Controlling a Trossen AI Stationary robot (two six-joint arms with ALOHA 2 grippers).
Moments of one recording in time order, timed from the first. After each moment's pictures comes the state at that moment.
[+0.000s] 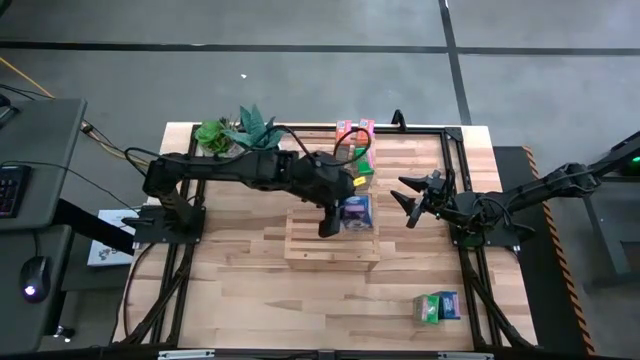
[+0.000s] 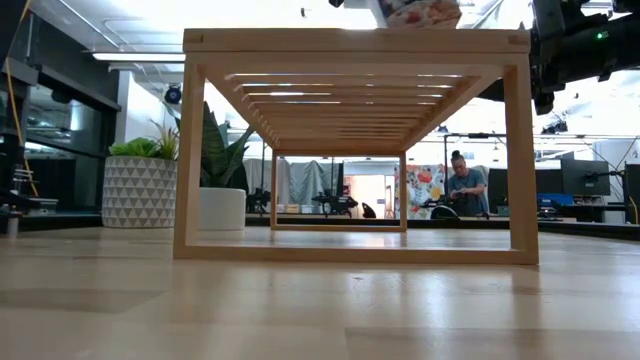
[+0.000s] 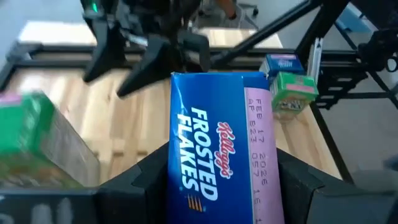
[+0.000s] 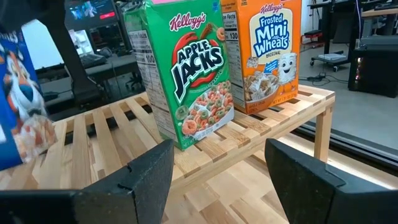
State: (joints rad) left arm -0.04 1.81 1.84 -0.63 0.08 -0.03; right arm 0.27 0.58 0.20 0.32 0.78 0.25
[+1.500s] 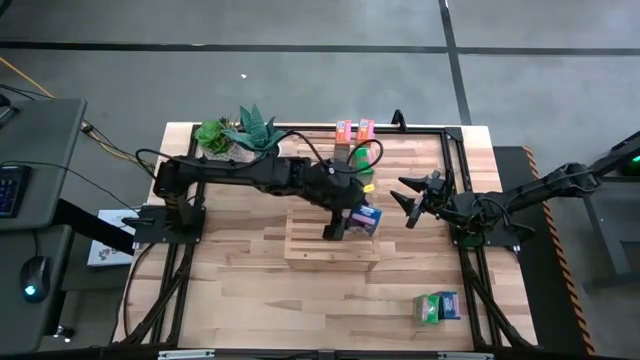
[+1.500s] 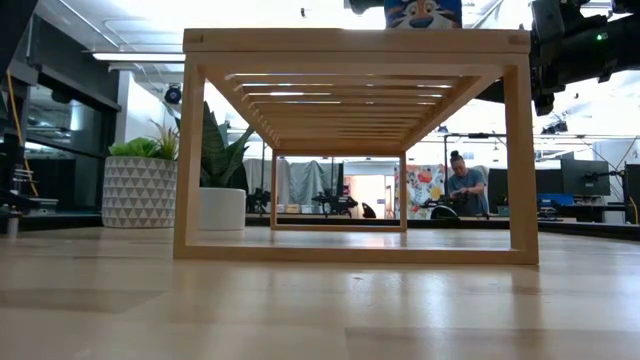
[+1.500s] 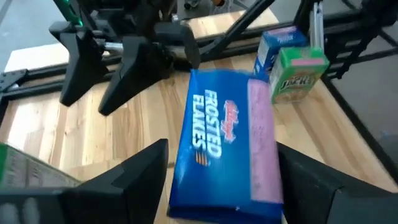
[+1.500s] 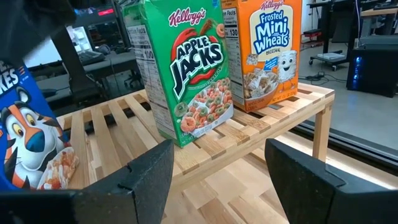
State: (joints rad) left arm -0.04 1.88 1.85 -0.59 0.10 0.17; right arm 0.27 0.59 0.20 0.31 0.78 0.25
